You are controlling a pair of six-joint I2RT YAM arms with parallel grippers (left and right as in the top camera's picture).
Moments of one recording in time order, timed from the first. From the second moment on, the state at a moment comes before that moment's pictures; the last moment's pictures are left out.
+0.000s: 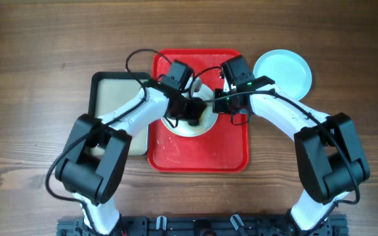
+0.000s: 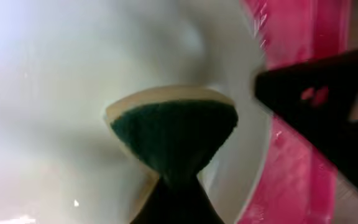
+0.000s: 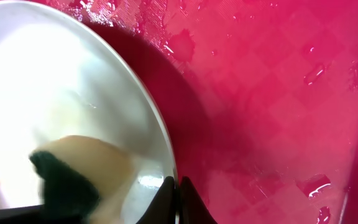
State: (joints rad) left arm -0.50 1.91 1.19 -0.54 0.37 -0.32; right arm 0.42 1.88 1.15 -0.51 -0.18 0.46
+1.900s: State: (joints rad) left arm -0.03 1.69 1.17 -0.80 0.06 -0.23; right arm 0.27 1.74 1.22 -0.98 -0.20 0.36
